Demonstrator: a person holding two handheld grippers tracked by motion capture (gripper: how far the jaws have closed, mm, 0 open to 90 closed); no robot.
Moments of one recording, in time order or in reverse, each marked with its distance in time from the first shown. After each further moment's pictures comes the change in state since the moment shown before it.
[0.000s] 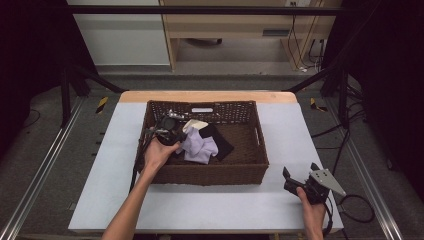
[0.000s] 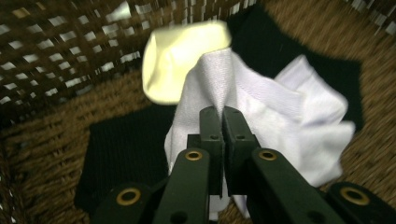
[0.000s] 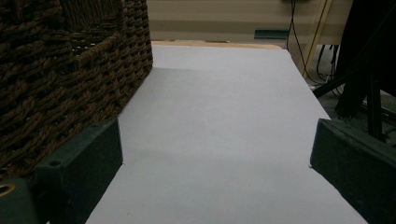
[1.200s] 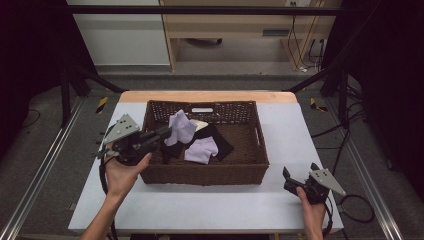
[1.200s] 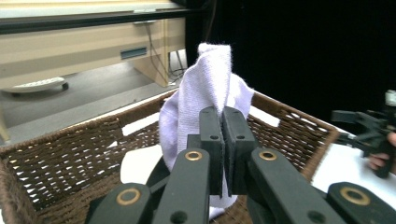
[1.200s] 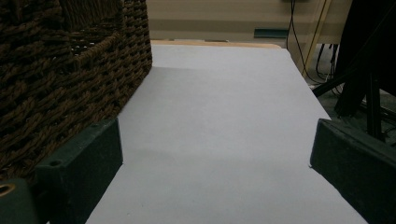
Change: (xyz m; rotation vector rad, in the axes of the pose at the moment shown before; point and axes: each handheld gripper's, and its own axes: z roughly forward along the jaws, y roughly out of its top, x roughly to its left) left arm -0.038 -0.035 -0.168 -0.531 -0.153 0.095; right arm 0.000 0.000 0.000 0.003 -0.002 0.000
